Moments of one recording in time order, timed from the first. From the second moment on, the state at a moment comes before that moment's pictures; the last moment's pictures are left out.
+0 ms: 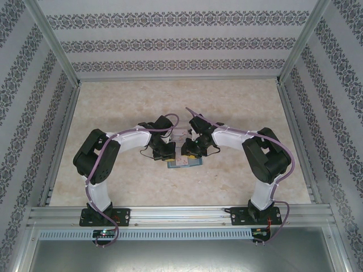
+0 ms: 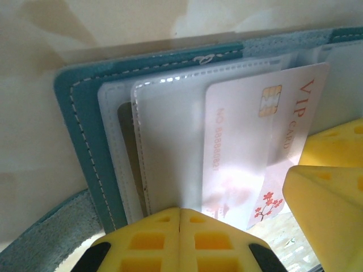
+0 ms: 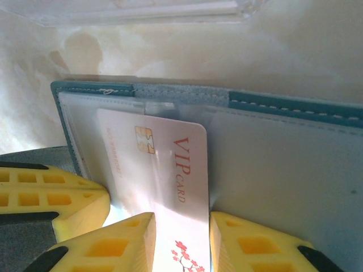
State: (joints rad) left arm -0.57 1.85 1.12 -0.61 0.43 -0.66; right arm 0.59 1.83 1.07 -0.48 -0.46 0.71
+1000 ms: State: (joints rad) left arm -0.57 1.85 1.13 -0.61 0.43 -0.66; right arm 0.58 1.85 1.07 -0.47 -0.49 0.71
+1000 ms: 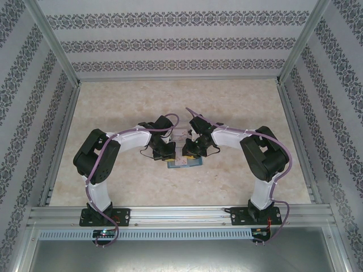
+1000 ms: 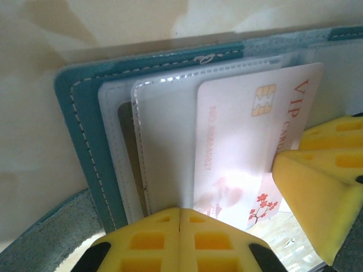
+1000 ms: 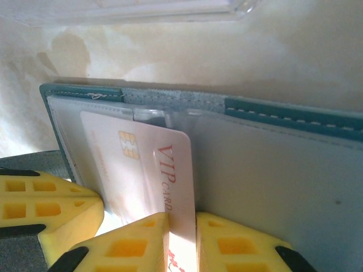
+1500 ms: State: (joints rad) left arm -0.57 1.85 1.13 -0.61 0.43 -0.66; right arm 0.58 1.78 1.07 -0.55 -0.43 0.67
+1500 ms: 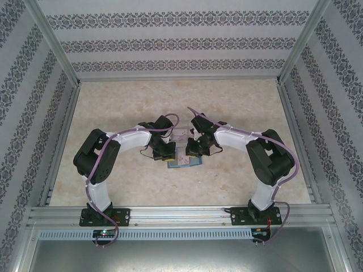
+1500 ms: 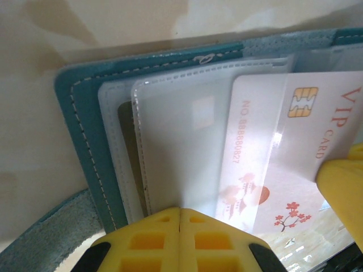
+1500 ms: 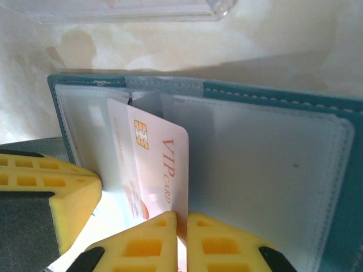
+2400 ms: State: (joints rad) left arm -0.57 1.85 1.13 -0.61 0.43 -0.66; right arm 0.58 1.75 1.14 -0.73 -0.28 0.59
